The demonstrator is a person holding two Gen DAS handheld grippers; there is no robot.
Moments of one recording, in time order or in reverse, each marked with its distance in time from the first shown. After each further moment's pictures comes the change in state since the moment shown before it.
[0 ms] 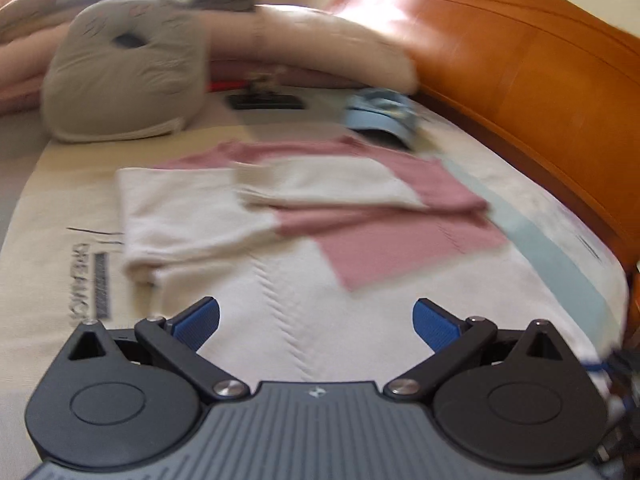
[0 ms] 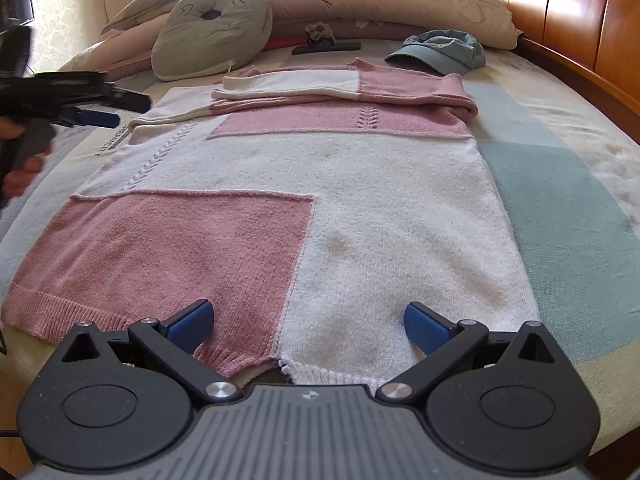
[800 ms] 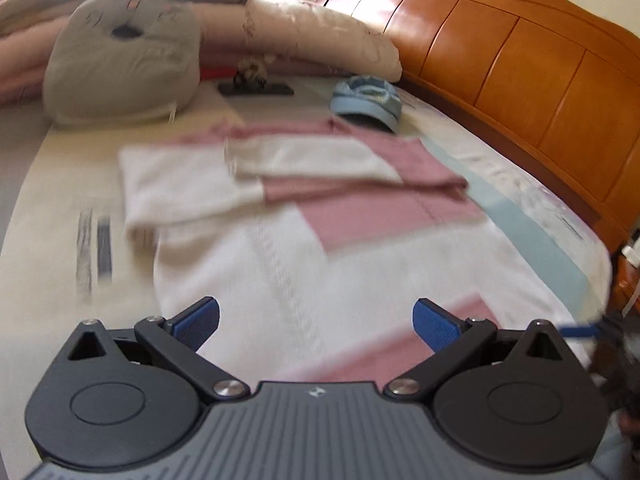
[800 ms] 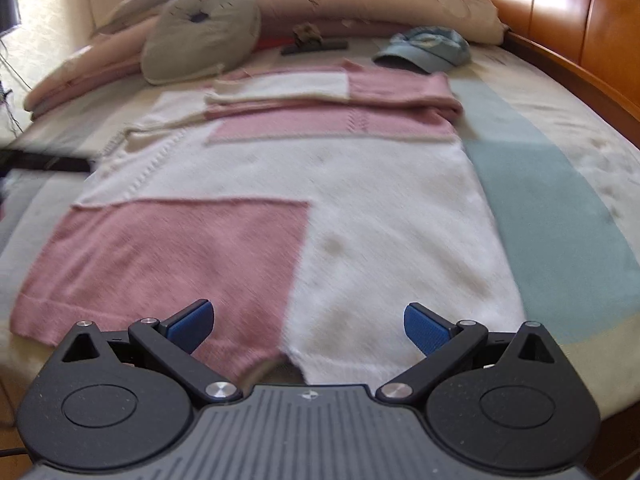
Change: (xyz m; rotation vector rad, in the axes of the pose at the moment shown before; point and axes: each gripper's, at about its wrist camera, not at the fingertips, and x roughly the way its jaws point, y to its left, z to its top) left arm -0.010 0.005 0.000 0.008 0.014 0.001; right arm -0.017 0.008 0.008 0.031 0.001 -0.020
